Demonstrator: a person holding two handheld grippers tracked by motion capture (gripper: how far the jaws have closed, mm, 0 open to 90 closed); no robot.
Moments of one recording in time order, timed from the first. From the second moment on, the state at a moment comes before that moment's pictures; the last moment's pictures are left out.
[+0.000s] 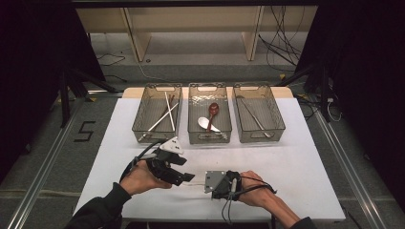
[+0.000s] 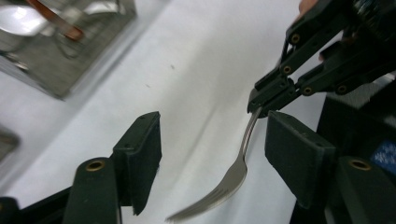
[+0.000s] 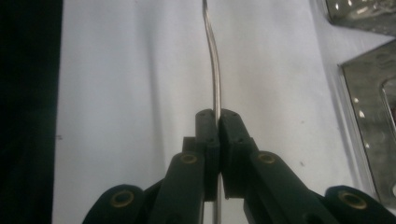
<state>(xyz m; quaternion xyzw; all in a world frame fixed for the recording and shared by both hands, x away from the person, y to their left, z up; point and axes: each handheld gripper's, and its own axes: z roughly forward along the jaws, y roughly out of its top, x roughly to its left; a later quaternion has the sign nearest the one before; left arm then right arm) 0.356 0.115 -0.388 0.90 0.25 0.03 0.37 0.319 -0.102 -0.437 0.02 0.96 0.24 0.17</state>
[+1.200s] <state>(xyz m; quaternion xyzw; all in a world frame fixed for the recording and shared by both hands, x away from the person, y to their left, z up) 0.344 0.184 -0.401 0.79 0.34 0.12 0.49 0.392 -0.198 -0.388 0.27 0.88 0.31 0.23</state>
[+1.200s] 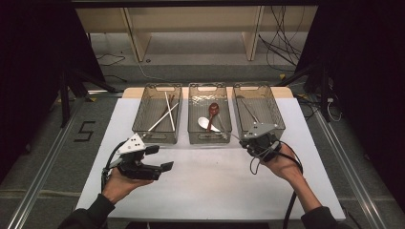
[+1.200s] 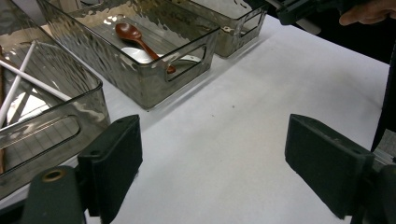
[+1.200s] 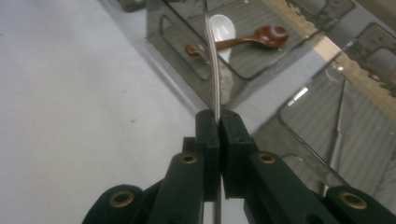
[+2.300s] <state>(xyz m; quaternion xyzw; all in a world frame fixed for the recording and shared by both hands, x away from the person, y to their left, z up) 0.334 0.196 -0.408 0.78 0.34 0.14 0.50 0.462 -0.242 -0.363 0.41 0.82 0.33 0.23</state>
